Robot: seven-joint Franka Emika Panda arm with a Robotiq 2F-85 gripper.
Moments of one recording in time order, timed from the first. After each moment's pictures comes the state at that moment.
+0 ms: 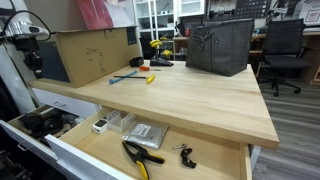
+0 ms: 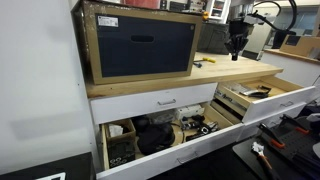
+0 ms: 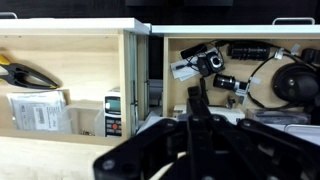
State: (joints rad) arm 0.10 -0.11 0.17 -2.26 -0.10 1.98 0.32
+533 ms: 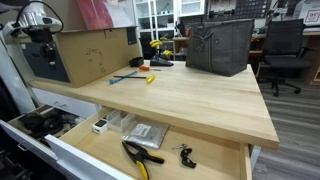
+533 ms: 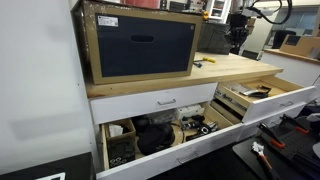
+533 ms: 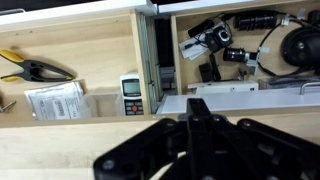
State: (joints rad) arm 0.06 -0.06 0.10 -2.13 -0.11 1.95 0.32
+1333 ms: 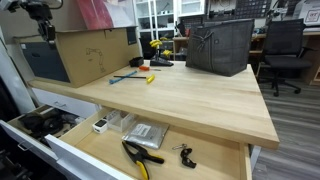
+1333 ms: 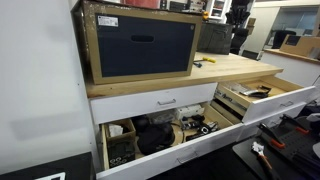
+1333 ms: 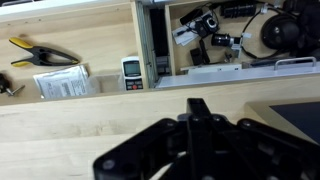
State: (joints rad) arm 0.06 -0.04 0.08 -1.89 -0.06 1.77 0.28
